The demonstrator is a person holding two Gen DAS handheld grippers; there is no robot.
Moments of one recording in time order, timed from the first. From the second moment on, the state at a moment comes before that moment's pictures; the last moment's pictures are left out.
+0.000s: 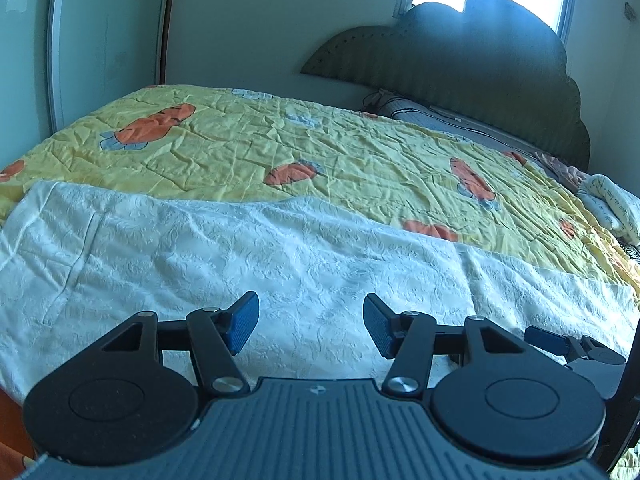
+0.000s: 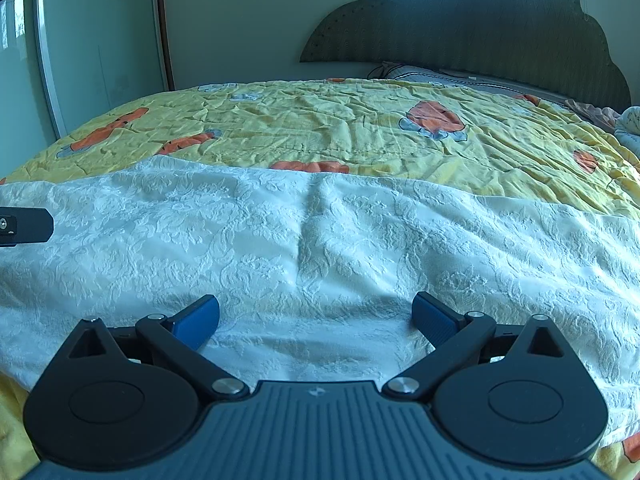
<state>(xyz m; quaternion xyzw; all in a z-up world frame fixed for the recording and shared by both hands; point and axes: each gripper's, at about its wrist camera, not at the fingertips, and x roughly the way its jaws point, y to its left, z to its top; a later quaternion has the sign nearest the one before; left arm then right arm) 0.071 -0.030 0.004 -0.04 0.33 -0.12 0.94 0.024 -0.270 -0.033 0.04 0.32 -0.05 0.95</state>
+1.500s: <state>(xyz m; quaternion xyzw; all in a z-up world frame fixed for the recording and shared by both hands) 0.056 -0.060 0.010 0.01 0.33 -0.16 0.93 -0.136 -0.484 -0.008 0.37 0.20 -0.20 0.89</state>
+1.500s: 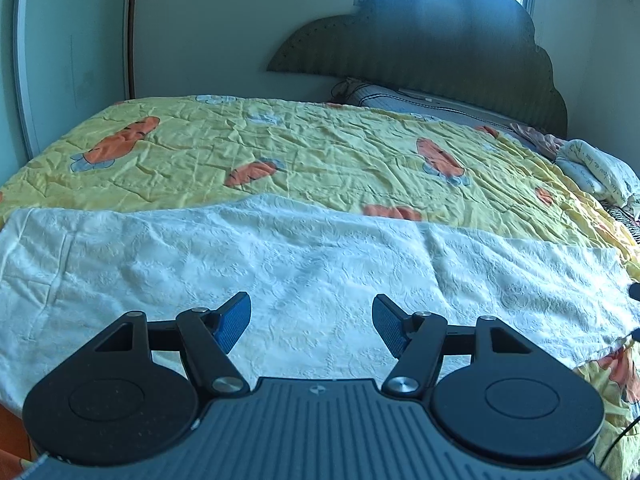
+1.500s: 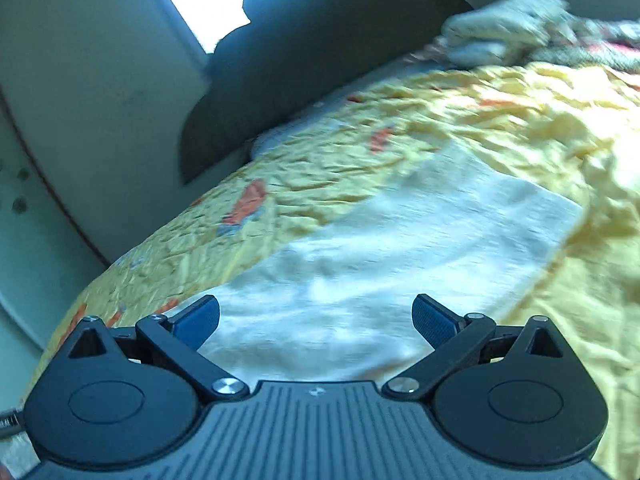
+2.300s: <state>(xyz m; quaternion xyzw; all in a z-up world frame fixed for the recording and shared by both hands) 0.064 -0.095 0.006 0.05 0.34 -0.17 0.92 -0.121 -0.585 -0.043 0.50 0.11 -0.19 0.84</state>
